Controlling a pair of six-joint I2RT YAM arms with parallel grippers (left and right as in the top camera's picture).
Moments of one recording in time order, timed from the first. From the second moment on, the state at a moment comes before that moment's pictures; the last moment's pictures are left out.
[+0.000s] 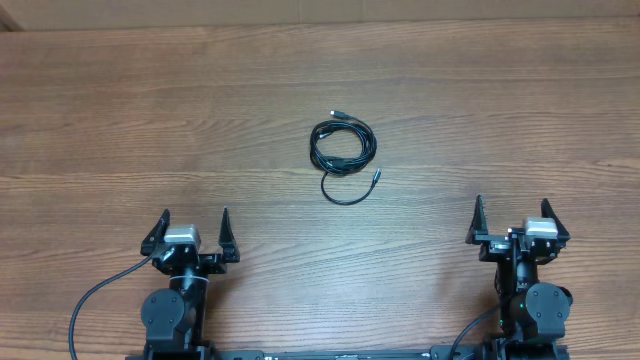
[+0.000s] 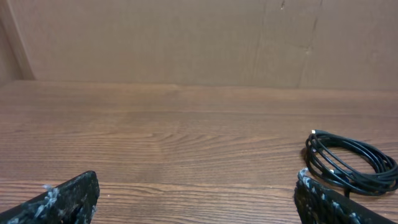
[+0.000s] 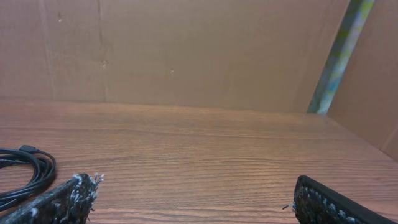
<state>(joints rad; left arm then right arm) -0.01 0.01 0.01 -0.08 -0.01 -0.04 0.00 0.01 0.02 -0.02 0.10 -0.10</state>
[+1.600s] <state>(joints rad) -0.01 0.19 0.90 -0.61 0.27 -0.12 0.00 0.22 0.95 -0.50 -0.24 0.03</state>
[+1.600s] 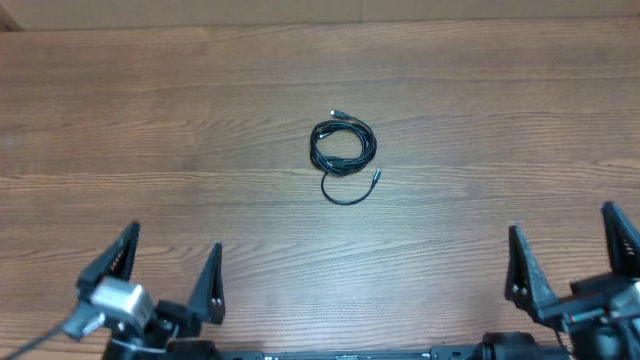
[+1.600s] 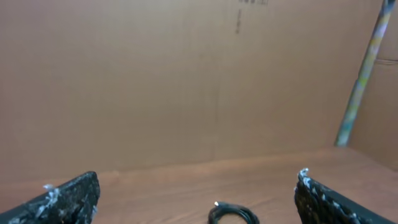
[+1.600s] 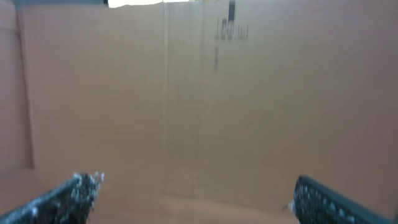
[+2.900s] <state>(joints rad) -0.01 0.61 1.35 -0.64 1.31 -0.16 0.00 0.29 1.26 -0.65 -0.98 0.06</state>
